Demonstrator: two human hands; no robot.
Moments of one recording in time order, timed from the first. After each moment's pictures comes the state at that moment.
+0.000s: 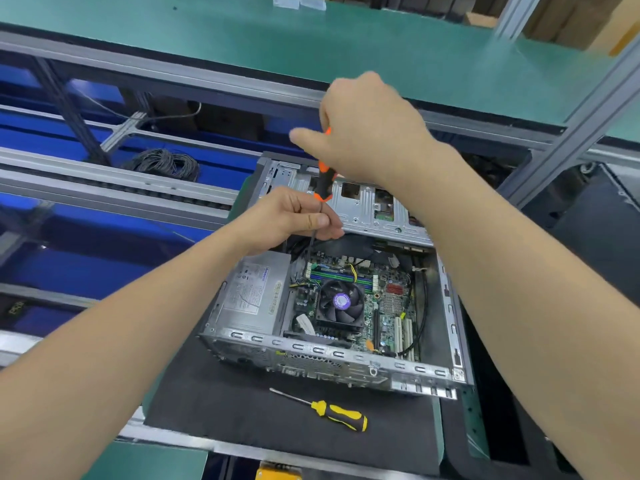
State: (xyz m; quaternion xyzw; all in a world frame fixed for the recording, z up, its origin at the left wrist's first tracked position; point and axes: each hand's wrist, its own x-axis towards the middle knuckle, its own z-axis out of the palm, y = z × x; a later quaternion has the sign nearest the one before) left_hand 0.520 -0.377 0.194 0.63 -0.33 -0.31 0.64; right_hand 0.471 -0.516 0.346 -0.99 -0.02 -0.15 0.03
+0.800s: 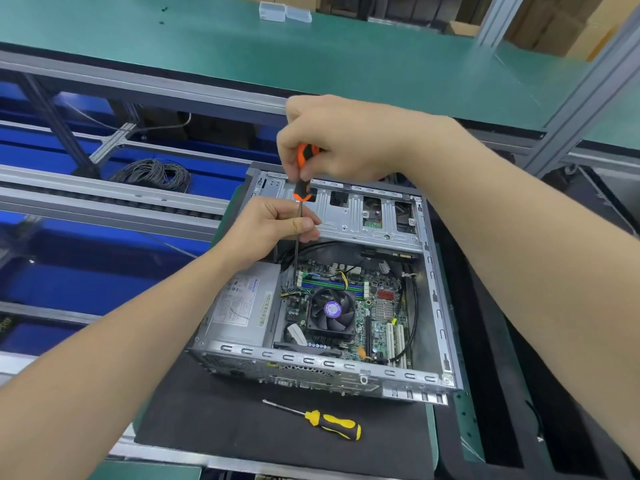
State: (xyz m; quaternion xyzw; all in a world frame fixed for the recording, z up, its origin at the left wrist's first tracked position) left_hand 0.517 -0.379 0.186 0.64 -0.28 -0.21 0.69; right_hand 0.485 -0.541 0.371 -0.95 -0.31 0.04 0.00
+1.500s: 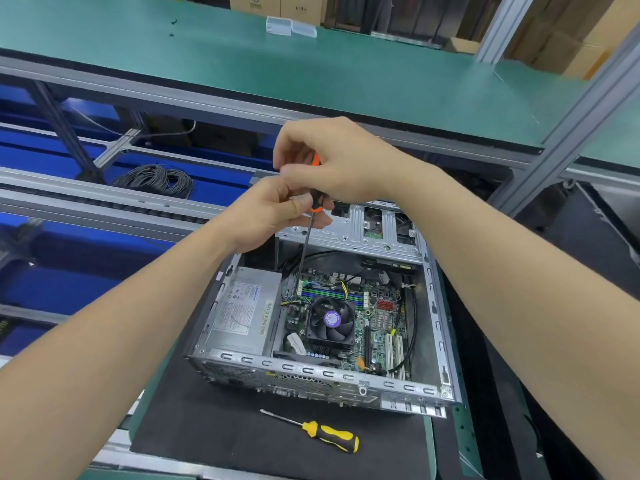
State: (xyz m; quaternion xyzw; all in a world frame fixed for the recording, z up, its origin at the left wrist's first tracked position) left_hand 0.537 -0.378 0.225 0.60 -0.35 -0.26 0.67; right_hand 0.476 -0.531 0.355 -0.96 -0.22 -0.03 0.16
